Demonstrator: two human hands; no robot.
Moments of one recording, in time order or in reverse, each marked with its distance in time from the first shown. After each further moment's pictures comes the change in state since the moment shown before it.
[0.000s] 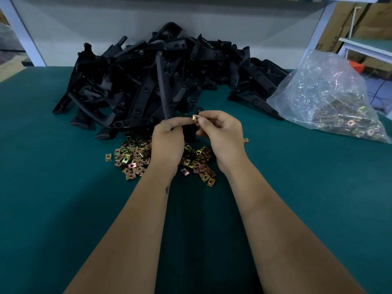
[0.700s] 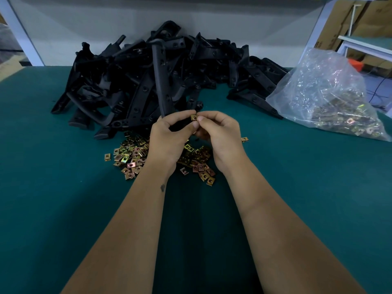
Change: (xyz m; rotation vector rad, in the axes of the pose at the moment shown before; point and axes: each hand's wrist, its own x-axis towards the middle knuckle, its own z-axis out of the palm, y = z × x) left_hand 0.003 -0.001 -0.004 -0.039 -0.116 0.089; right_hand 0.001 0.000 0.002 0.114 -0.007 0.091
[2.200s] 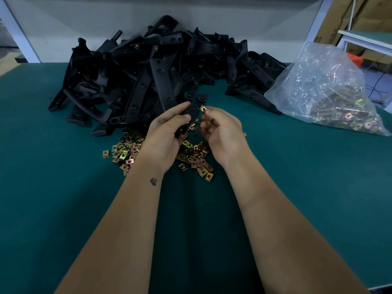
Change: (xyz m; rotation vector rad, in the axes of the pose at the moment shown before) left_hand 0.000 0.009 -0.005 -0.438 -0.118 -0.206; right_hand 0.006 -0.002 -0.004 0.397 -0.003 0.163
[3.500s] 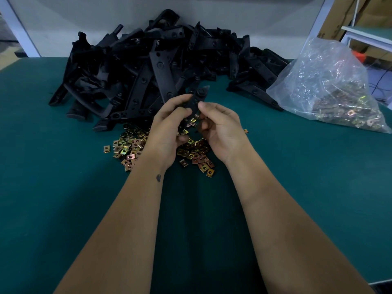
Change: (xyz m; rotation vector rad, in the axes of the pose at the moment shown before) left_hand -0.010 0.004 0.007 0.174 0.032 0.050; right_hand -0.006 -0.003 0.003 -0.109 -0.110 0.007
